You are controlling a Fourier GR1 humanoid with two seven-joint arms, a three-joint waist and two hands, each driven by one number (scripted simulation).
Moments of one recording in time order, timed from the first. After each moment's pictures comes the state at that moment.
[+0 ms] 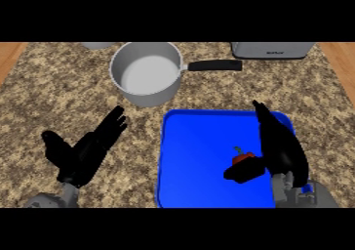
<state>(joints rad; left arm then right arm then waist) -0.08 0.32 -0.32 -1.60 0.44 0.08 0.21 -0.27 -0.21 0.39 -1.86 0.63 0.14 1.19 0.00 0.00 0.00</state>
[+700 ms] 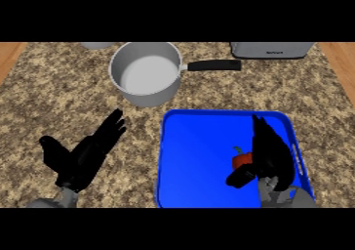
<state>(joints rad) -0.04 0.30 -0.31 -1.62 0.41 0.06 0.21 -0.18 -0.14 0.40 -1.74 0.82 0.17 1.15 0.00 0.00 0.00</state>
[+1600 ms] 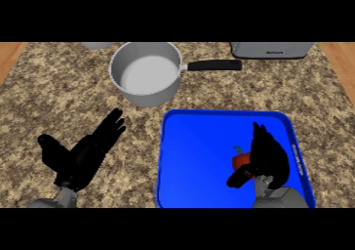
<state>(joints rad) -0.03 0.26 -0.26 -1.63 0.38 0.03 0.25 -0.13 -0.04 0.31 -1.63 0.93 0.20 1.07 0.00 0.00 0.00</state>
